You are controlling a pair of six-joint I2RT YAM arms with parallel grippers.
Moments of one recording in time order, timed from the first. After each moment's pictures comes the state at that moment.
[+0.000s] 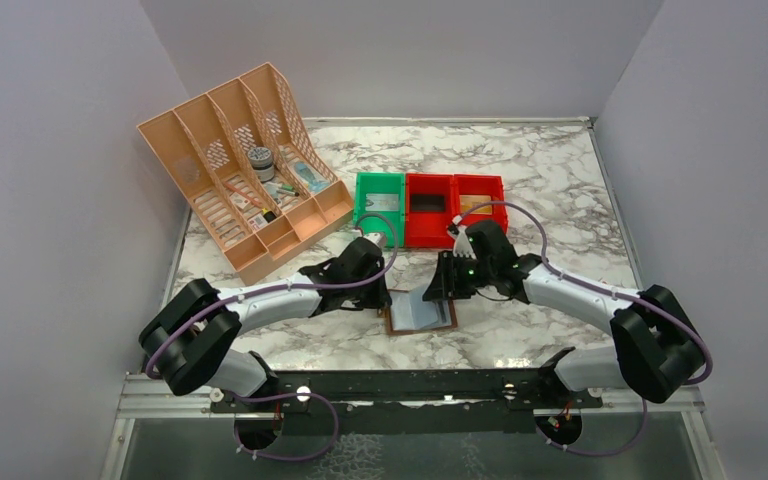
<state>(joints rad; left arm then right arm) -0.83 1.41 0.64 -0.10 0.09 -0.74 0.60 1.33 0.62 -0.14 -0.44 0.58</state>
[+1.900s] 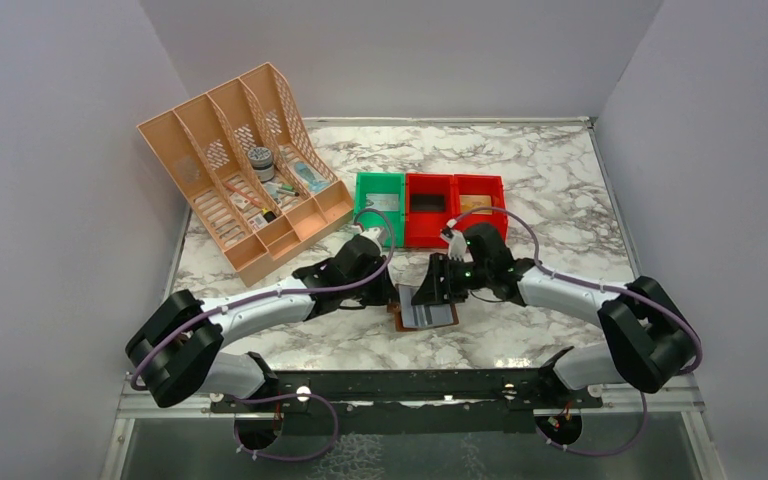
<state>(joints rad) -0.85 1.33 0.65 -0.08 0.10 -0.78 0.61 1.40 0.58 0.01 -0.58 0.63</state>
